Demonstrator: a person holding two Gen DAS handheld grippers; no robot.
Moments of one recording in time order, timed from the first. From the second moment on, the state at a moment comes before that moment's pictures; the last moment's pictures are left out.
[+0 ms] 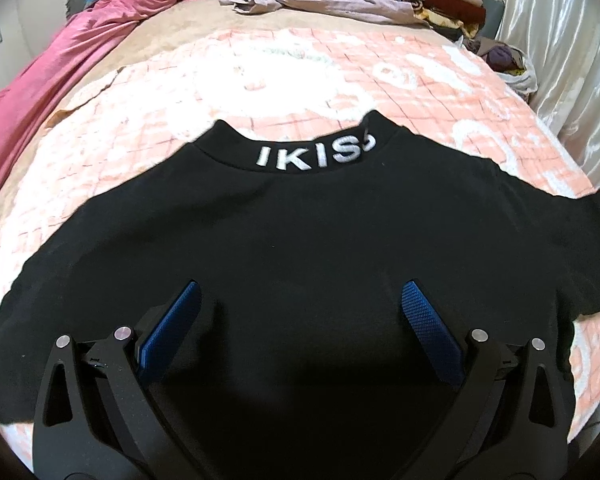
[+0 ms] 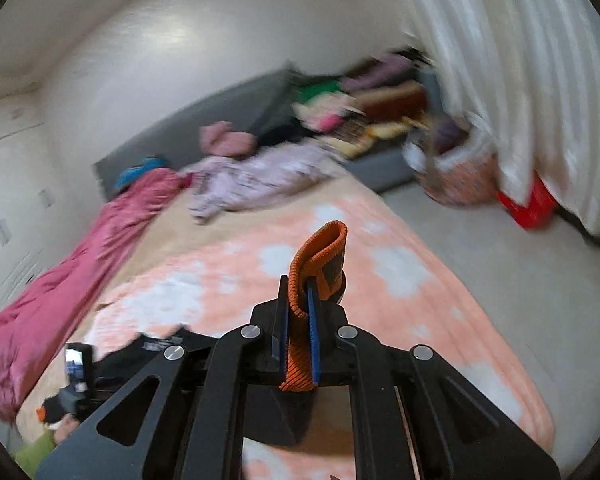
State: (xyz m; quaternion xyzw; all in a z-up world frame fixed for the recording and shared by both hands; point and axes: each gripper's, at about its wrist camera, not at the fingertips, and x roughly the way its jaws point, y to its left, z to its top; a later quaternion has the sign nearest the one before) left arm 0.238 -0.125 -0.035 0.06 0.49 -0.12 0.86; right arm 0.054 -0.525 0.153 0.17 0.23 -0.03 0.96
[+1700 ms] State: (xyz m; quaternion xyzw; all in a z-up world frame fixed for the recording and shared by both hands) left arm 0.213 -0.084 -0.031 -0.04 0.50 -0.17 0.85; right arm 0.159 -0.341 0.028 0.14 0.30 0.13 0.94
